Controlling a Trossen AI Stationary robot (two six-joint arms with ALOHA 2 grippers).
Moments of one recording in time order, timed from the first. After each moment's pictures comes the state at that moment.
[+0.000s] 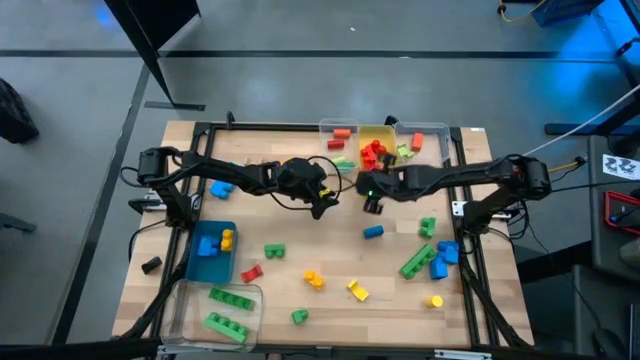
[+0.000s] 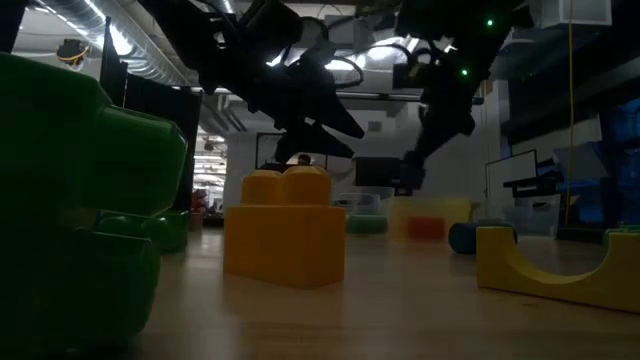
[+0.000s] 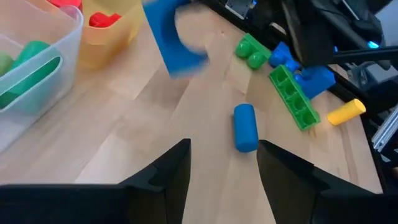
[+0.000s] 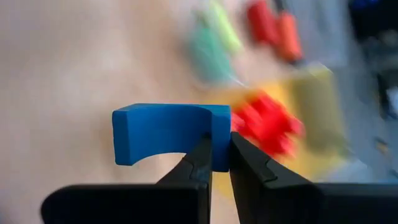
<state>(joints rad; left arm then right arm) 0.15 1.71 0.95 0.24 0.12 -0.46 -0.09 1.49 1.06 -0.70 0.52 -0.02</state>
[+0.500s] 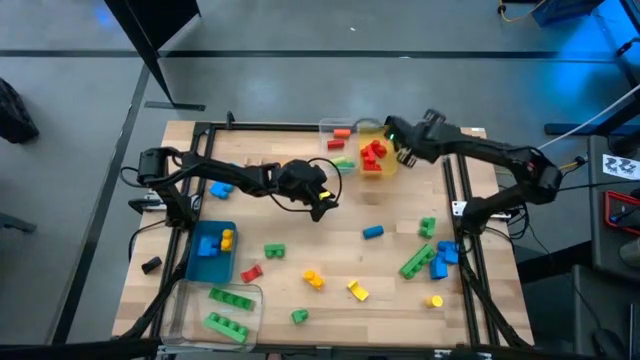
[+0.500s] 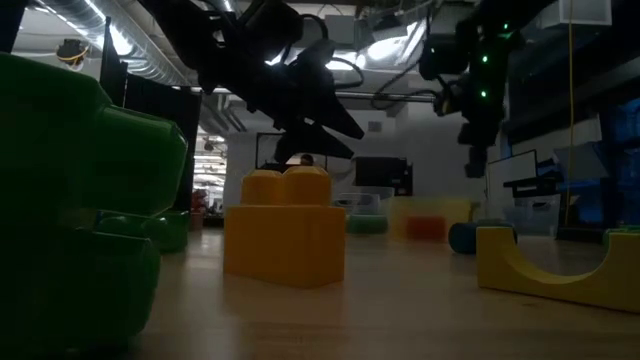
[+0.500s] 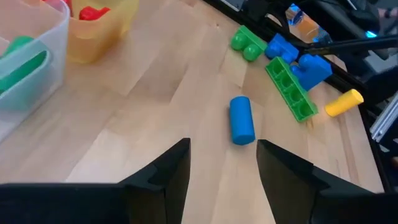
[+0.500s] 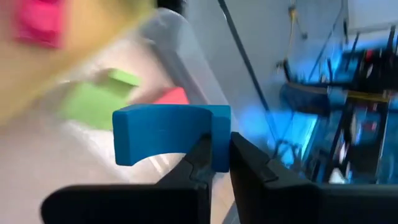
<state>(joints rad) 0.14 1.71 0.95 0.23 0.12 -0.44 -0.59 1.41 1.08 -0.93 0.75 -0.11</state>
